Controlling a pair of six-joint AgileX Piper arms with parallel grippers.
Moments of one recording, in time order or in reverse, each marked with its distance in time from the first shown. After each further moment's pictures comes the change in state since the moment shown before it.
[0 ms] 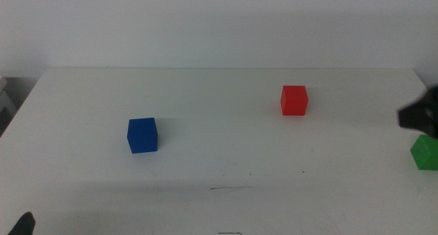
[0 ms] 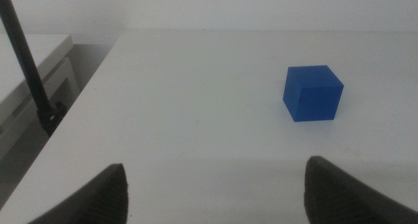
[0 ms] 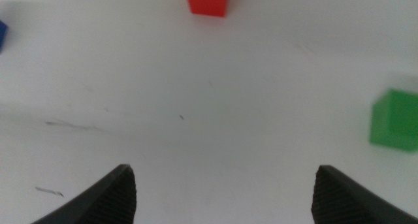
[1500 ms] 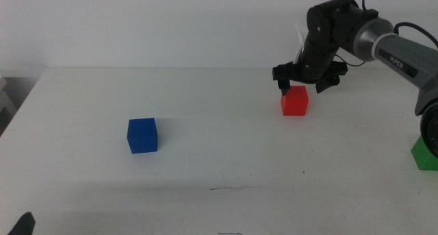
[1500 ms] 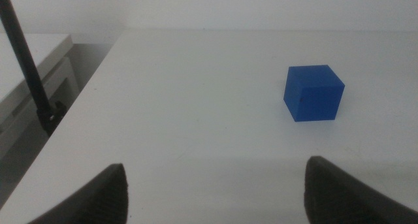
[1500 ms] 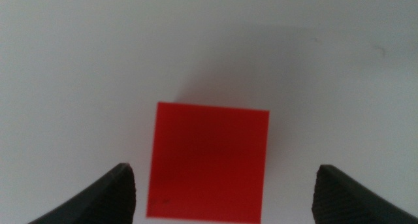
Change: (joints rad) left arm 0.000 0.000 0.000 0.000 0.000 0.000; right arm 0.116 1.307 -1.077 -0.232 0.096 0.293
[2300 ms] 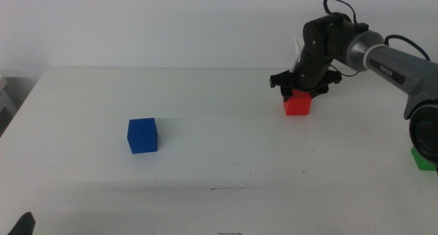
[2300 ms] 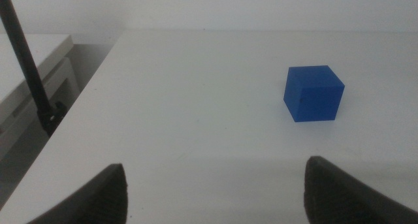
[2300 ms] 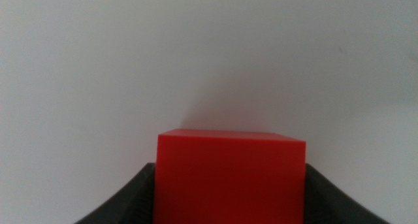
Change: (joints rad) left arm 0.000 0.000 0.000 0.000 0.000 0.000; right arm -0.010 0.060 -0.001 0.009 -0.071 0.000
